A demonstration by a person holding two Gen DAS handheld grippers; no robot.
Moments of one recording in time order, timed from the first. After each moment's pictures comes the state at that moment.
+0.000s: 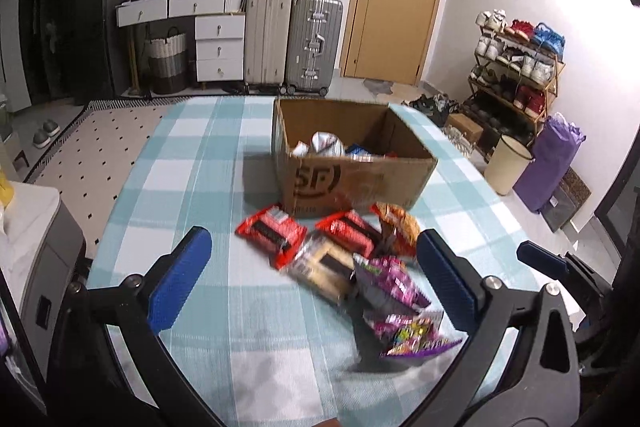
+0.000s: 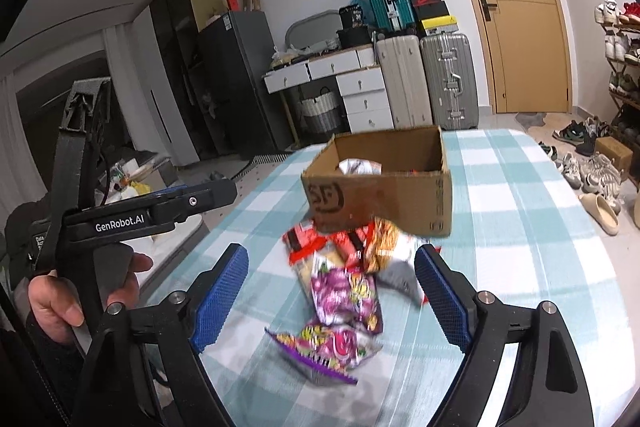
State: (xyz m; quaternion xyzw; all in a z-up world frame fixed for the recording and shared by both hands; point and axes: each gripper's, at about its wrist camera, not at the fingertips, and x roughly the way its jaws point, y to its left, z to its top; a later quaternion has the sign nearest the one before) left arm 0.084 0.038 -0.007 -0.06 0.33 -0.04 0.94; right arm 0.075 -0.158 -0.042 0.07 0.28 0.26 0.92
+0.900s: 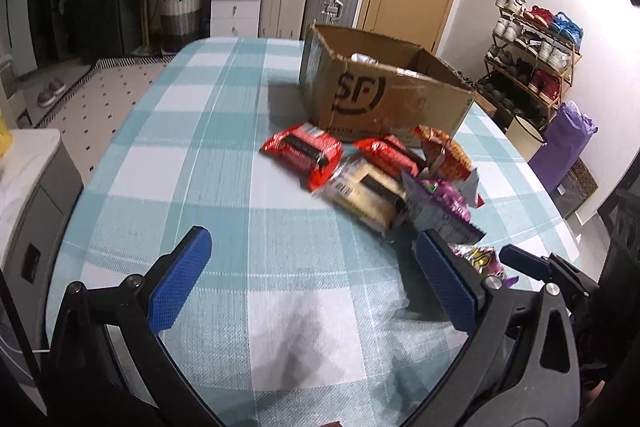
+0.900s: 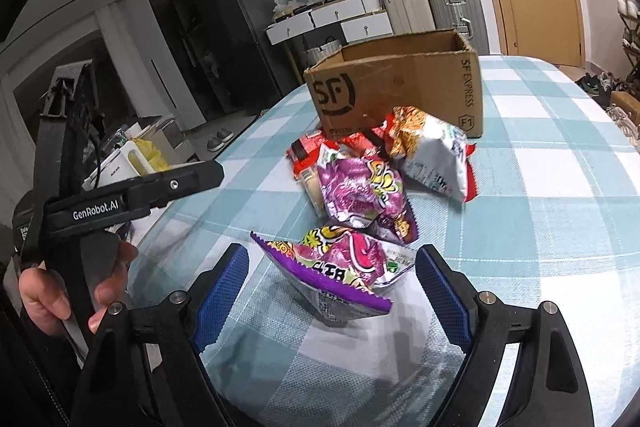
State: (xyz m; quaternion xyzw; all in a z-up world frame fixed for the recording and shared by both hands) left arm 0.078 0.068 -0.096 -0.08 0.38 -0.03 0.92; right arm 0.080 -0.131 -0.133 0.07 0.36 0.29 0.89
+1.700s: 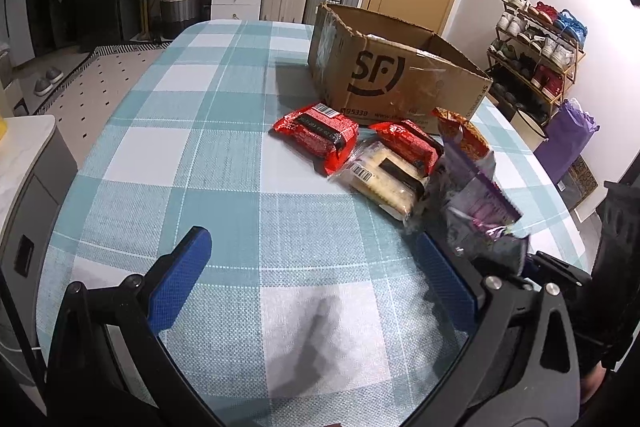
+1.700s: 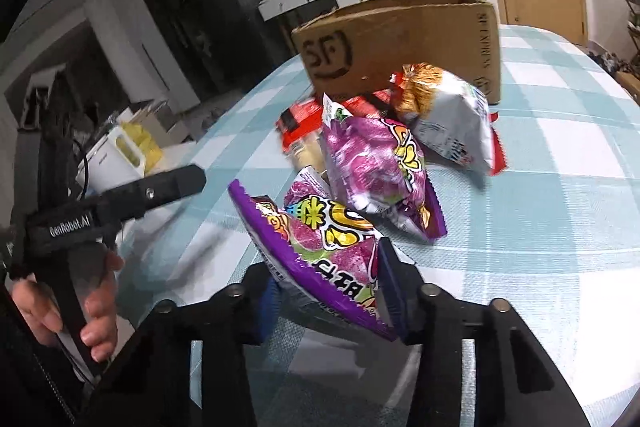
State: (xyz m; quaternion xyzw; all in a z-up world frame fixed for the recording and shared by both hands) left arm 0.085 0.080 -0.119 -0.09 0.40 -0.03 0.91; right arm 0.110 -0.116 -0.159 0.08 0.40 0.28 0.87
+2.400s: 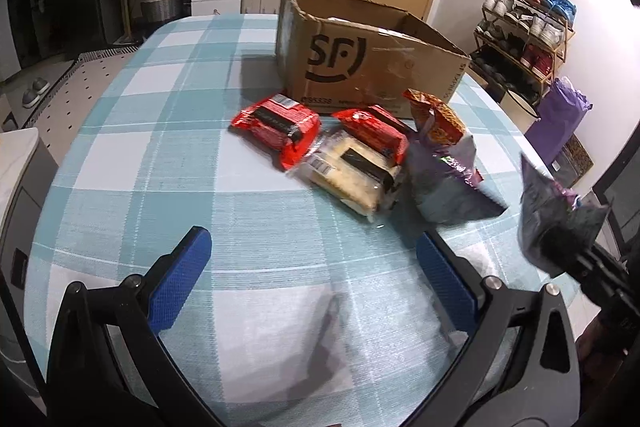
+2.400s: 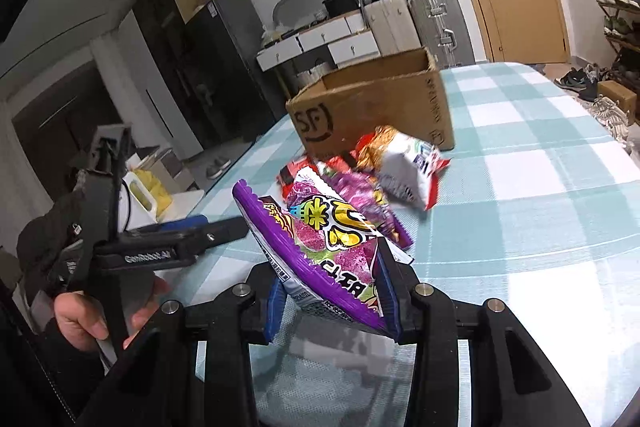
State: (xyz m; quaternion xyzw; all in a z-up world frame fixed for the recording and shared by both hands) left arm 0.098 0.045 -0.123 -0.06 0.41 -0.06 0.91; right arm 0.073 -0.172 -0.121 0.12 0.32 0.26 0.90
